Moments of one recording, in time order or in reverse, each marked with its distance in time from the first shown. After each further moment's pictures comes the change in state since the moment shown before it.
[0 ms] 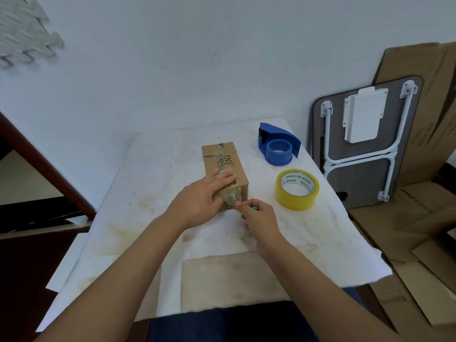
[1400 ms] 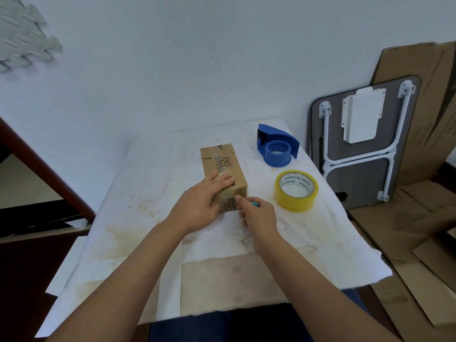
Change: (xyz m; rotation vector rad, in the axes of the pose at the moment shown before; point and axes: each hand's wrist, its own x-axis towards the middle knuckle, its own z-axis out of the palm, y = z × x) left_hand -0.003 0.003 0.004 -0.038 0.030 -0.011; right_hand 0.014 0.000 0.005 0.073 0.095 0.042
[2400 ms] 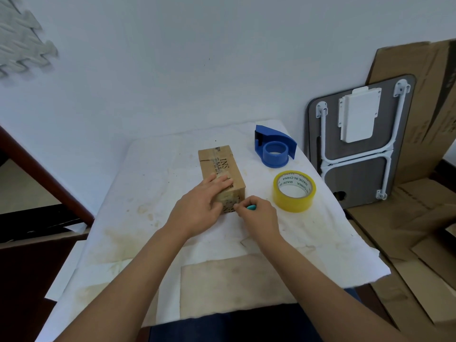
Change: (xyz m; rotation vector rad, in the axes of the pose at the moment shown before) left_hand 0.000 -0.002 0.007 0.013 0.030 -0.034; right_hand 0.005 0.001 -0.011 -0.358 -0.030 -0.225
